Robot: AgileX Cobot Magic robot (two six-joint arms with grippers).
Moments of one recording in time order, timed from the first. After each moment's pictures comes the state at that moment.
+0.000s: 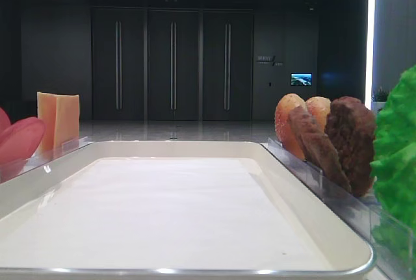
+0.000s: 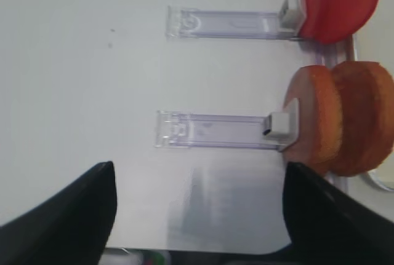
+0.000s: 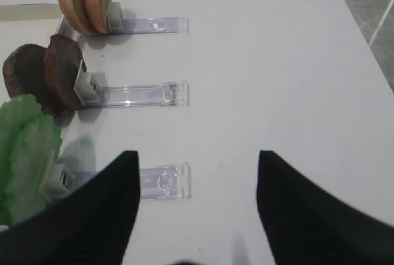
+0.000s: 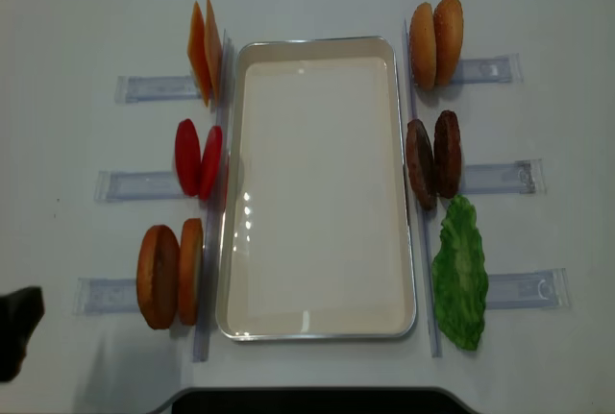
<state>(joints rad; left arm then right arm) 0.03 0.41 -0.56 0.05 1.10 -0.05 0.05 -0.01 -0.51 0.02 1.13 0.01</state>
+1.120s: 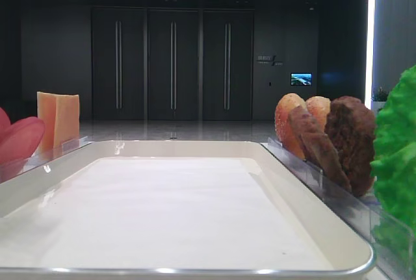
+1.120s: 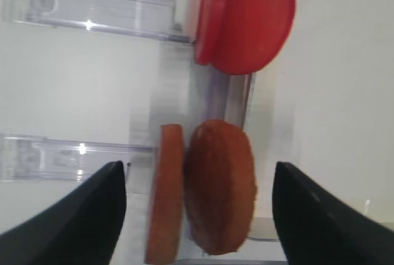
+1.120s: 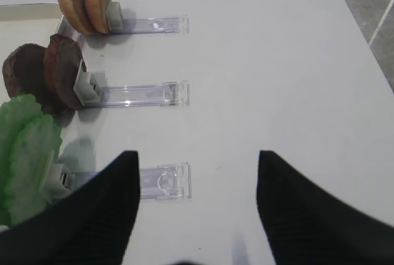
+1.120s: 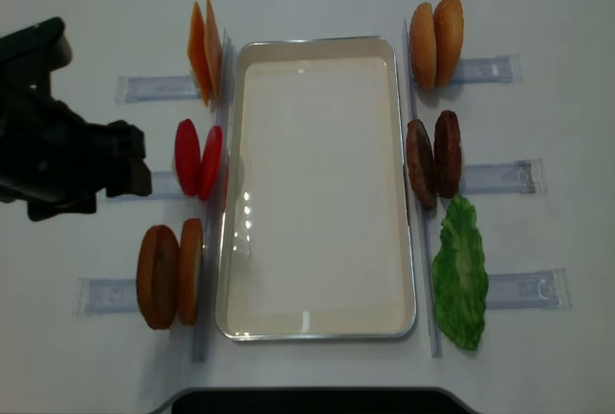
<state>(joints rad) -0.30 1.18 -0.86 0.02 0.98 -0.48 0.05 -0.01 -0.51 0.02 1.13 0.01</state>
